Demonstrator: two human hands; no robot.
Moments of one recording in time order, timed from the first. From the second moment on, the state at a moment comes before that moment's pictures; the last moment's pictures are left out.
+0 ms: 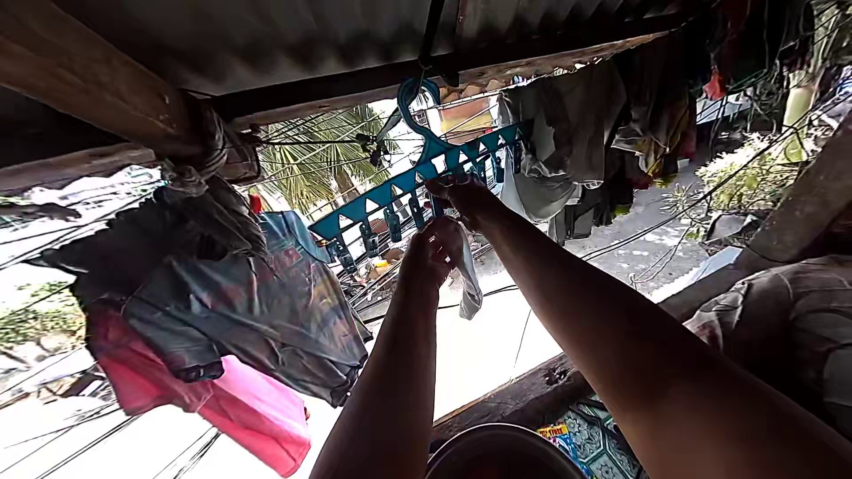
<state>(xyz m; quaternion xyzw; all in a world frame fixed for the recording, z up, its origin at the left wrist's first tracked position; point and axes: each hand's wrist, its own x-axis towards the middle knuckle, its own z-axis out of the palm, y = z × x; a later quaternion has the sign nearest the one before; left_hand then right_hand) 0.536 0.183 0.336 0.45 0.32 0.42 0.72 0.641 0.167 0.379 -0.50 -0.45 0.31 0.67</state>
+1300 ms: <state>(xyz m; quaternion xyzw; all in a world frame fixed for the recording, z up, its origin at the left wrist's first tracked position) 0.311 0.066 0.075 0.64 0.49 0.13 0.58 0.430 -0.031 -0.049 -0.50 -0.71 0.43 0.23</state>
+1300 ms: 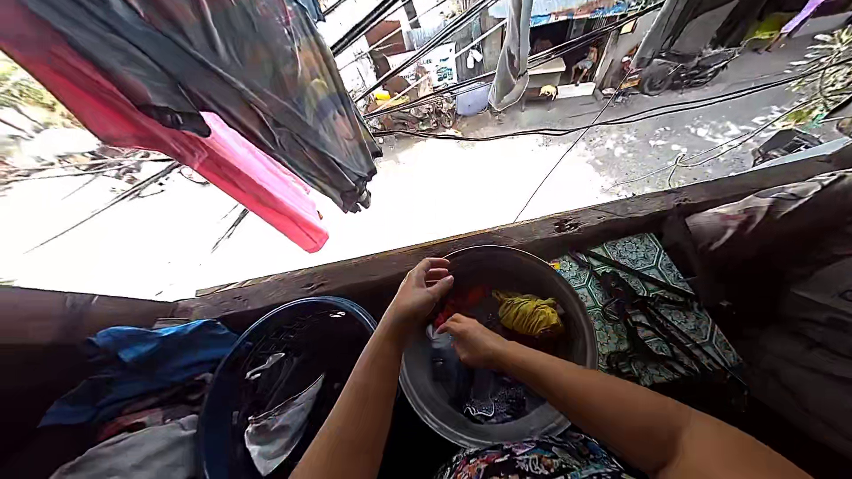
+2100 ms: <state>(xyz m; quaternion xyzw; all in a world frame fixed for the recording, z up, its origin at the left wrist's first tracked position) 0.252 0.000 -0.021 0.67 0.41 0.00 0.62 0.476 -0.055 -0.014 -0.49 -0.51 0.64 0.30</state>
